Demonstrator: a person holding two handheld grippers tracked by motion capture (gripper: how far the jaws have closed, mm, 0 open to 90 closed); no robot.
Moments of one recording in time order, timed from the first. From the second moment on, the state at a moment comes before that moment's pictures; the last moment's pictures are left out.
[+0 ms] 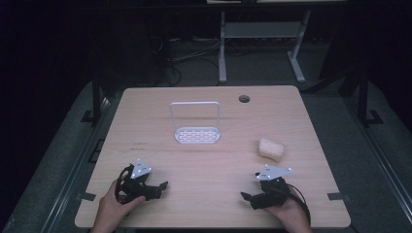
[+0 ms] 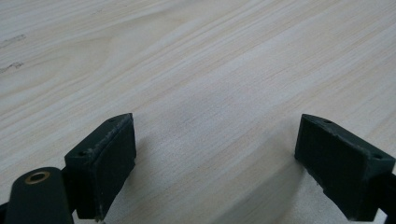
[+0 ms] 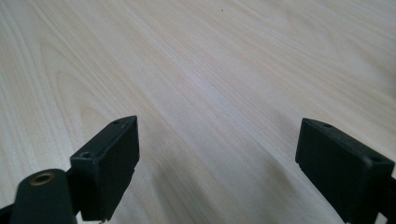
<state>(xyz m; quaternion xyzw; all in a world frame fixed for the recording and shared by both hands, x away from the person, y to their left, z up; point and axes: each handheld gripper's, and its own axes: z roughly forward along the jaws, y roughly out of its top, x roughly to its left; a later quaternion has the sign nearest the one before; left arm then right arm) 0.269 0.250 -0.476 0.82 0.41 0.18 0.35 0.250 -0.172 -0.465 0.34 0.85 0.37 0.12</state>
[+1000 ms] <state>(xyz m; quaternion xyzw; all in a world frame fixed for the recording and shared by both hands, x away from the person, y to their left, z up) 0.269 0.250 -0.476 0.82 0.41 0.18 0.35 0.266 -0.217 -0.431 0.35 0.85 0.38 0.15</state>
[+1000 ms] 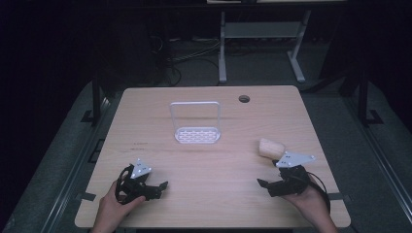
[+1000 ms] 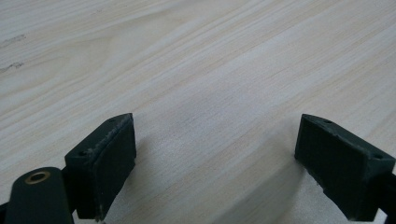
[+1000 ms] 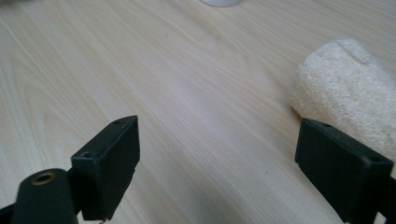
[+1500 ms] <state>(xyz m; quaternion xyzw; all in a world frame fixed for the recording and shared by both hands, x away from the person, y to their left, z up) 0.269 0.251 -0.476 0.82 0.41 0.18 0.35 0.281 -0.221 -0.421 0.35 0.84 0.37 0.17</state>
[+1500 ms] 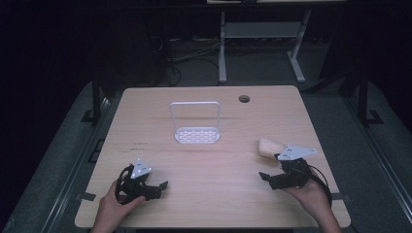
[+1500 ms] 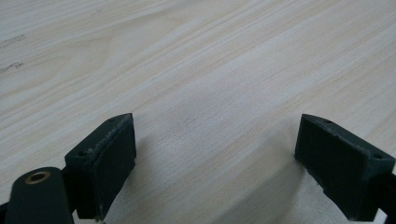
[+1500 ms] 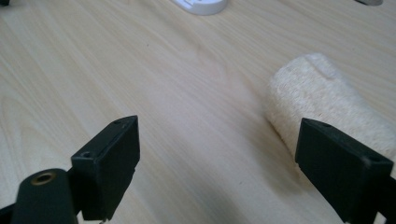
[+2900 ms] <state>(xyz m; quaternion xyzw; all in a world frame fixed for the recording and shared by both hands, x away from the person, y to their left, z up) 0.269 0.251 -0.476 0.82 0.41 0.18 0.35 0.355 -0.247 -0.433 0.39 0.84 0.35 0.16</state>
